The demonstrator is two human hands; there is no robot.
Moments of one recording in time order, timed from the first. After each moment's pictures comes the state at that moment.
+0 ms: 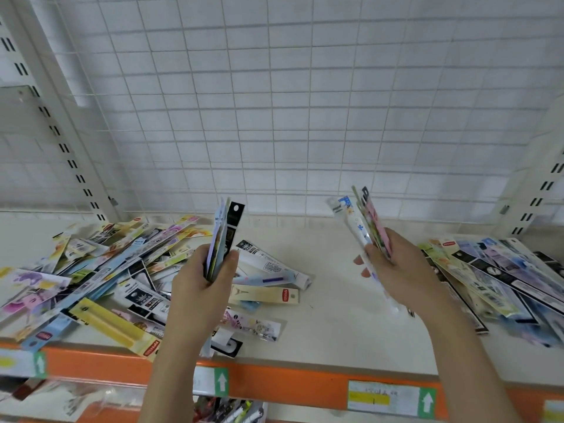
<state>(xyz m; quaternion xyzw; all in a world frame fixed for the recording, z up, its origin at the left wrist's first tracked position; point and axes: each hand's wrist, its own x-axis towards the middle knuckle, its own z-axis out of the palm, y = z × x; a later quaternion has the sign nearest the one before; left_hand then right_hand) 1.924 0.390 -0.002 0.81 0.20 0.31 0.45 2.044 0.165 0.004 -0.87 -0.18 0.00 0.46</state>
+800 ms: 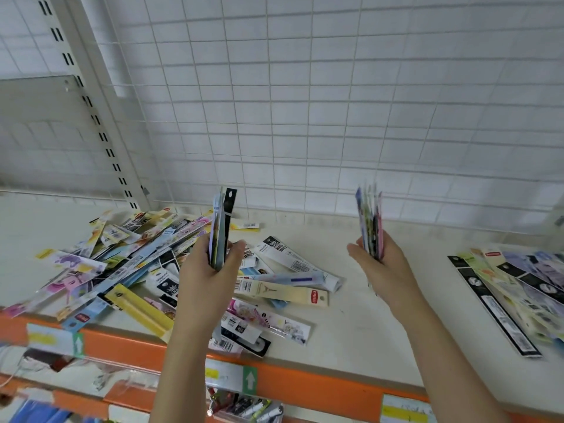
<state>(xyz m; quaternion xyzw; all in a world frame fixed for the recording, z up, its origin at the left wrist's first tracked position) 1.922 0.417 0.000 0.78 0.25 0.35 0.46 2.063 0.227 -0.030 -0.79 -0.16 0.02 0.59</state>
